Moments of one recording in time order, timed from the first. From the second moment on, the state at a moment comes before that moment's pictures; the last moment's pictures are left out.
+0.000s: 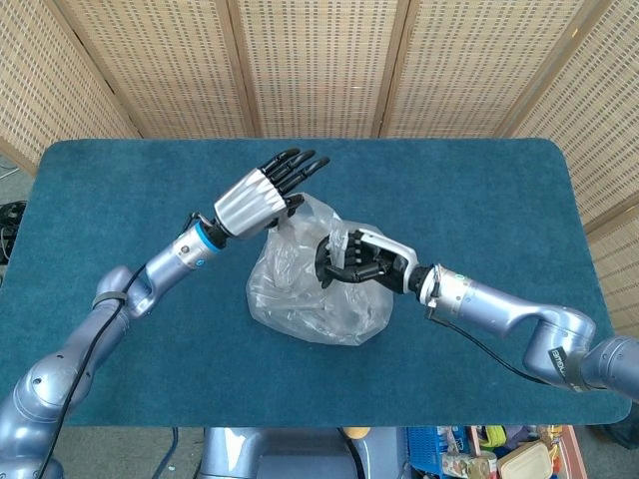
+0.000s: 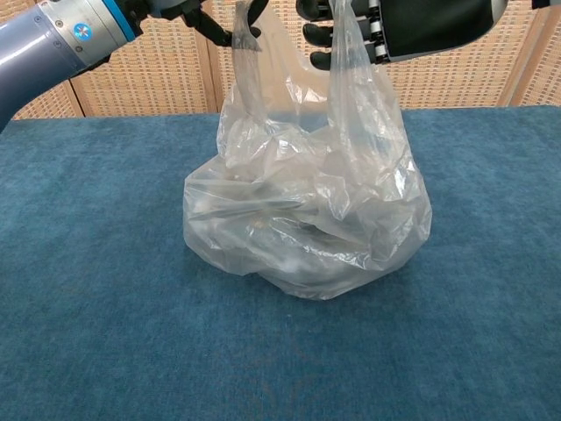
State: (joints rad) left arm -1.12 -1.79 -0.12 -0.41 1.75 1.40 -0.40; right arm 1.19 -0.97 0.00 -1.62 -1.74 0.76 2.27
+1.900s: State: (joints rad) left arm -1.11 -1.65 -0.22 -0.74 1.61 1.52 -0.39; right arm 1.08 -1.07 0.22 -1.65 -1.34 0.65 1.96
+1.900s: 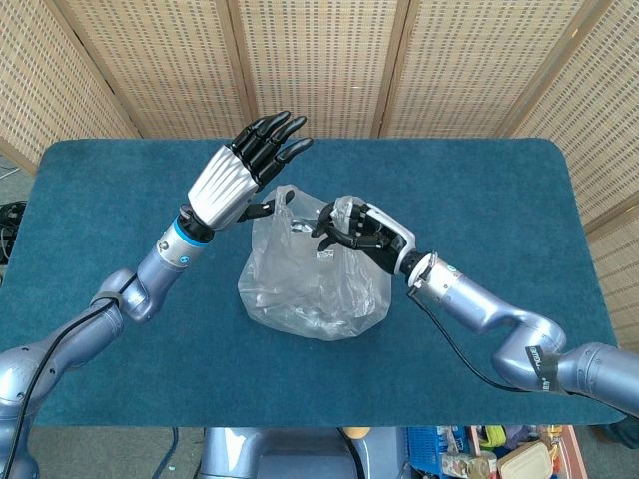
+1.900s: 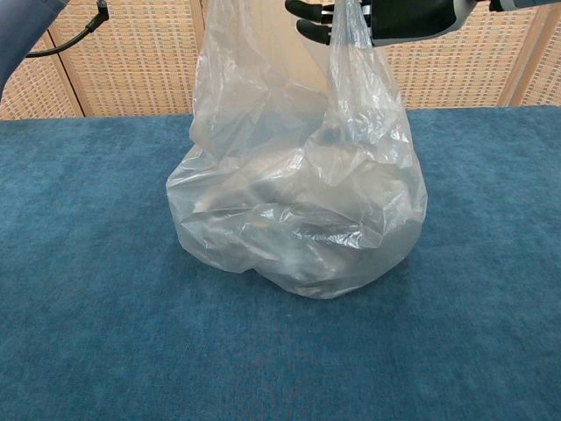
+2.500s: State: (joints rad) left arm -1.14 -1.64 -0.24 -0.84 1.60 1.48 -0.30; right arm 1.05 -1.14 0.33 -1.67 -1.28 0.56 1.85
